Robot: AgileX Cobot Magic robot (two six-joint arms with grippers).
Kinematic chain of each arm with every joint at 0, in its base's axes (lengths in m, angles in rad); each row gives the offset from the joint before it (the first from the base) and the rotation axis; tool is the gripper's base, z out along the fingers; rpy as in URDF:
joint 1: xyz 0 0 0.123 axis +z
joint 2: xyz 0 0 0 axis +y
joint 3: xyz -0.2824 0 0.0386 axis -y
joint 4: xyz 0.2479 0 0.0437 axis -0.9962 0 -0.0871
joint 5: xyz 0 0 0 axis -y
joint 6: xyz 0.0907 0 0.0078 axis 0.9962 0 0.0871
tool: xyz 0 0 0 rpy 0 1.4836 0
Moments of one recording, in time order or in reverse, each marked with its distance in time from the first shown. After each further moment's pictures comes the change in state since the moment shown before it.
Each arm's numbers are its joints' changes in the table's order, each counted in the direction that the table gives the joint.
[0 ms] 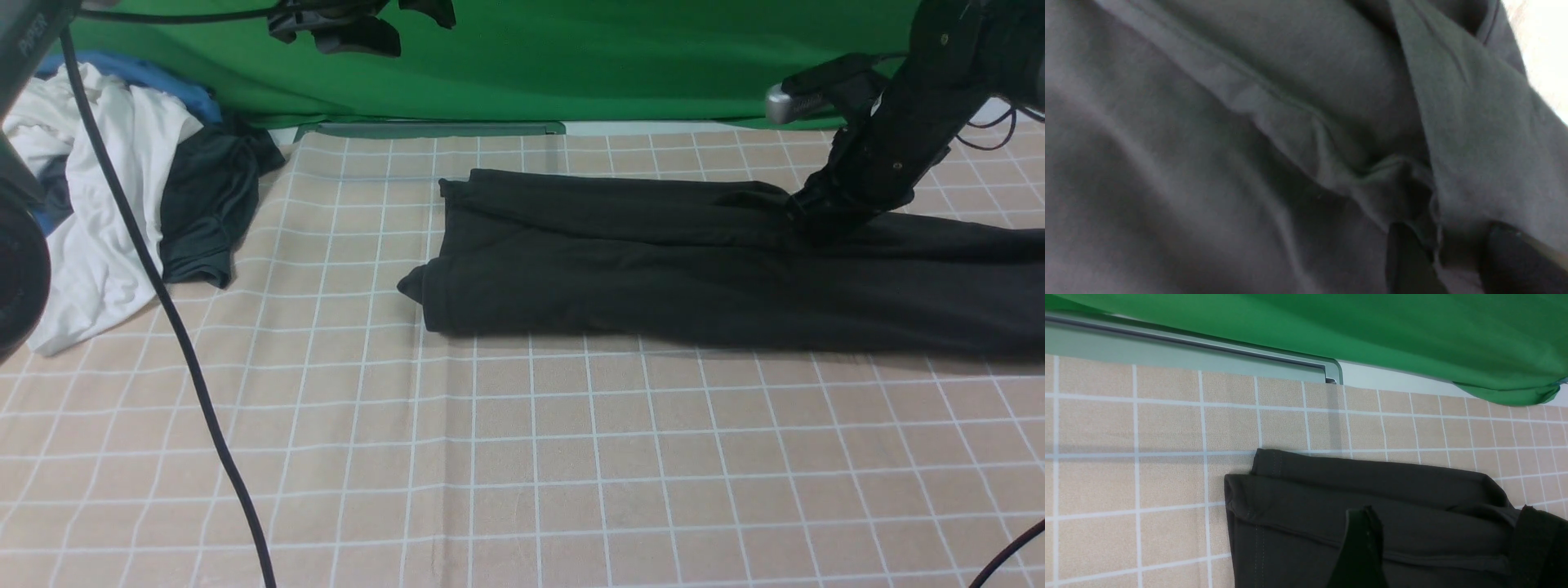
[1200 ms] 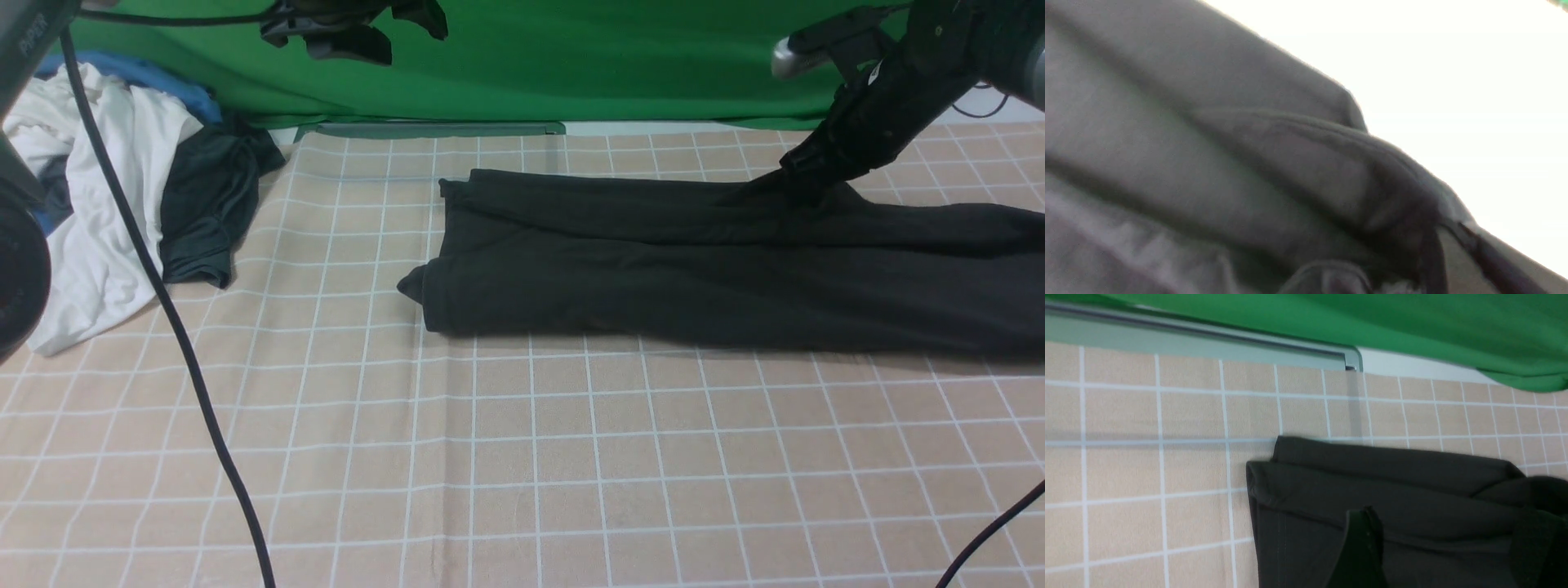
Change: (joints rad) right arm -0.017 0.086 0.125 0.051 0.164 0.062; left arm 0.000 0.000 0.000 -0.041 -0.043 0.000
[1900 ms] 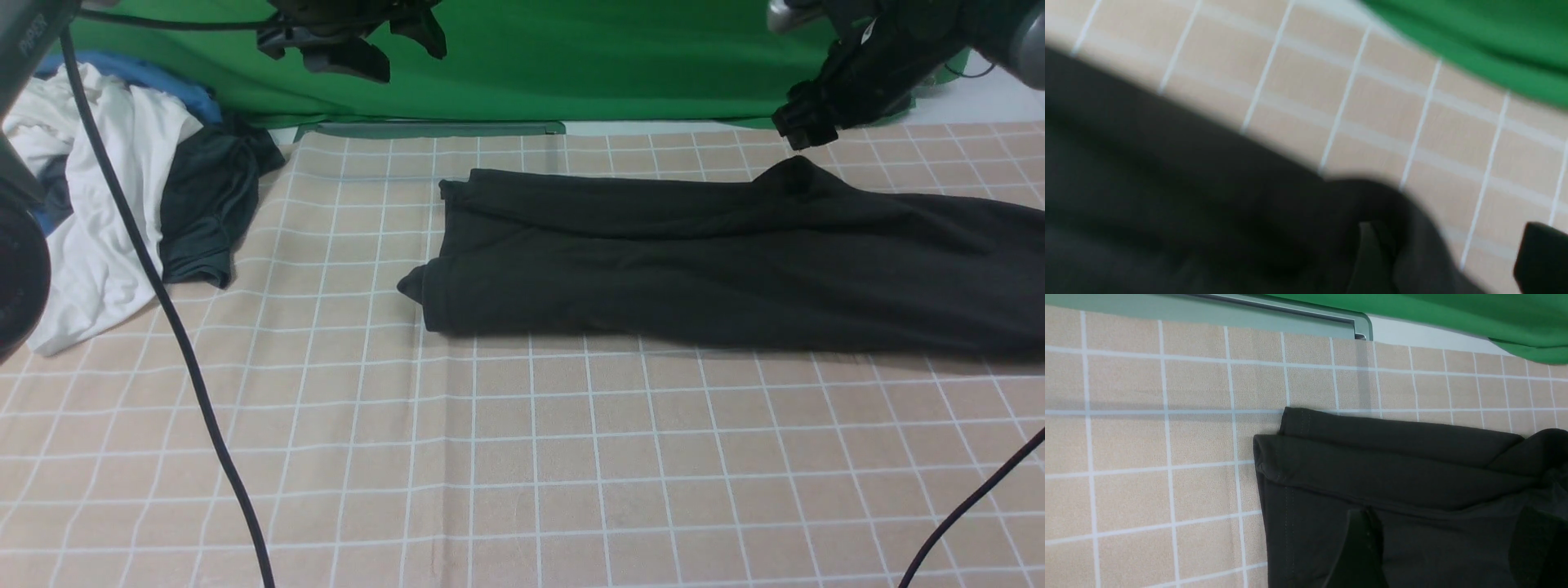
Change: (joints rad) right arm 0.014 0.041 0.224 -0.018 -0.180 -0.044; left arm 0.000 0.000 0.000 -0.019 -0.054 0.000
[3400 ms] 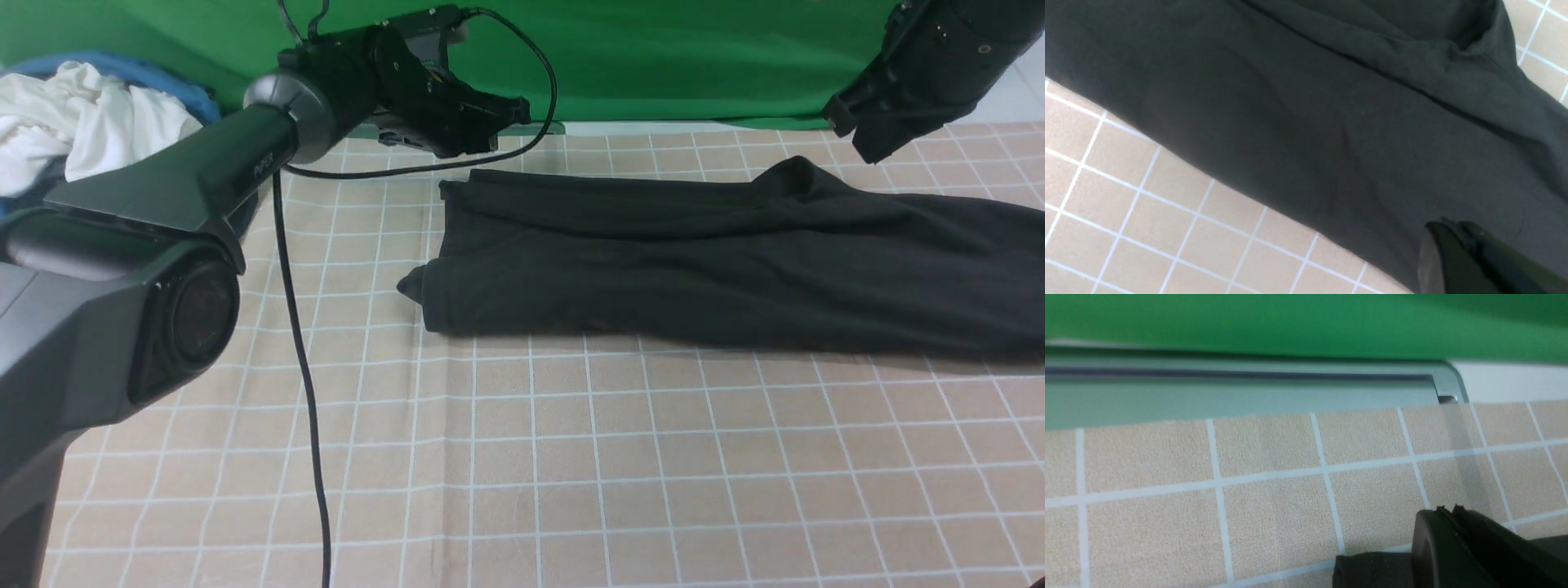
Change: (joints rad) right arm 0.096 -0.454 -0.337 0.013 -0.248 0.080; left arm -0.130 0.300 -0.037 -0.099 0.554 0.088
